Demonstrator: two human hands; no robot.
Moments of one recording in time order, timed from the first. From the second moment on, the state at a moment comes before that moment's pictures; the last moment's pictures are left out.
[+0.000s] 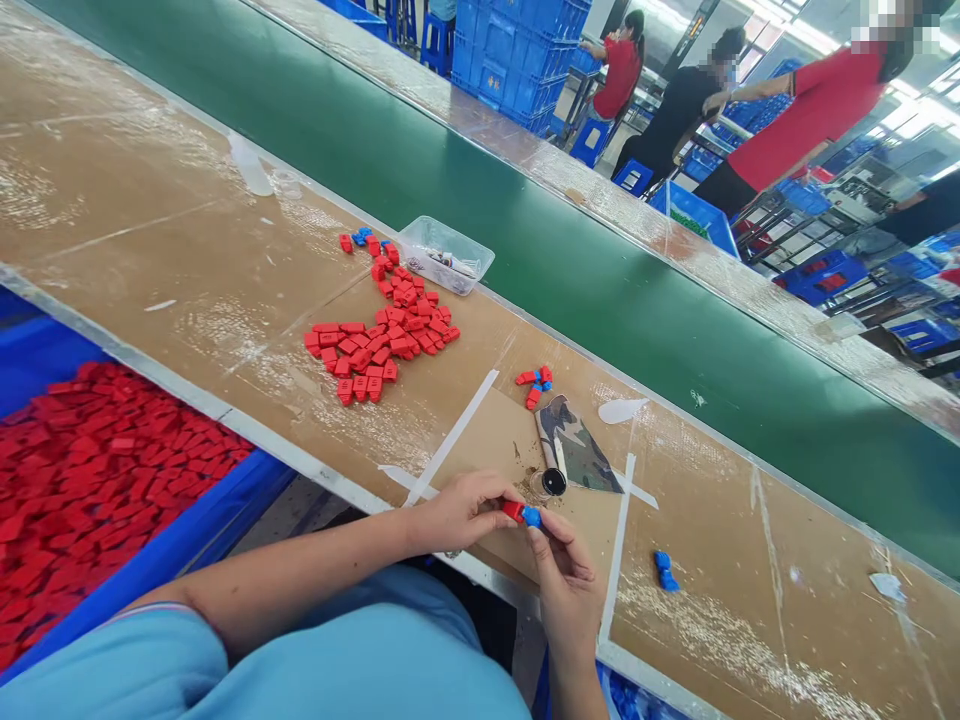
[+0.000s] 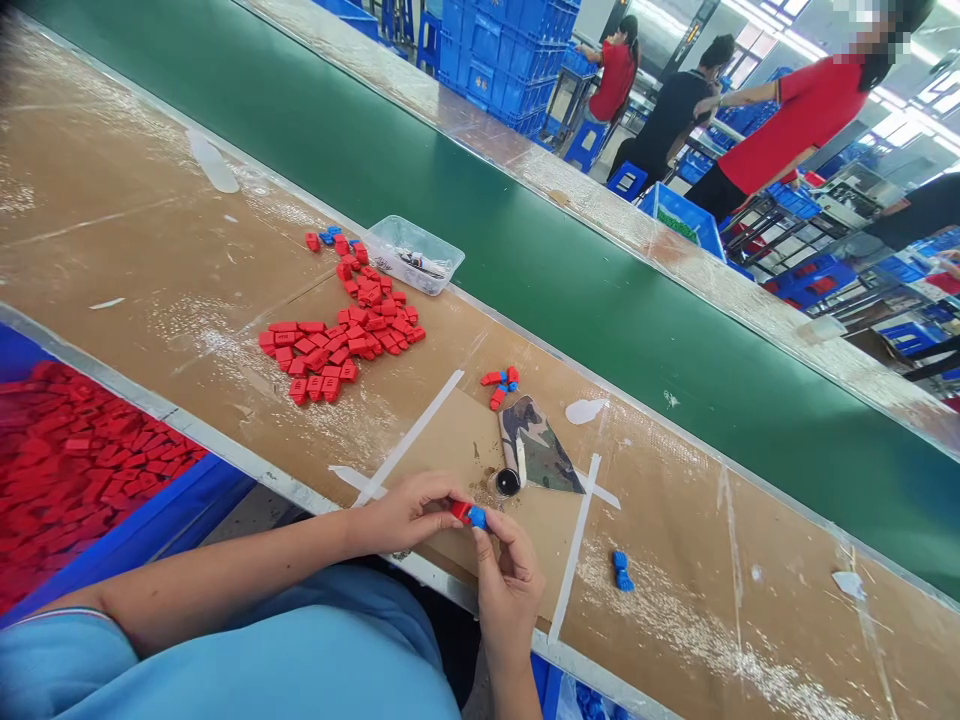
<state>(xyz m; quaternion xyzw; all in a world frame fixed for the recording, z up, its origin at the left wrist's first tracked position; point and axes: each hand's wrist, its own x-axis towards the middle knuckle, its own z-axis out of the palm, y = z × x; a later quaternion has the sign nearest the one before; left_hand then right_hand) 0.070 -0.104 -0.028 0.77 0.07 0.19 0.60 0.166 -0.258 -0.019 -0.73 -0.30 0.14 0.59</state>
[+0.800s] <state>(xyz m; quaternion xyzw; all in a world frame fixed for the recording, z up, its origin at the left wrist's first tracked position) 0.070 -0.104 -0.027 0.81 0.04 0.19 0.55 0.180 -0.264 -0.006 -0.73 -0.39 0.20 0.52</state>
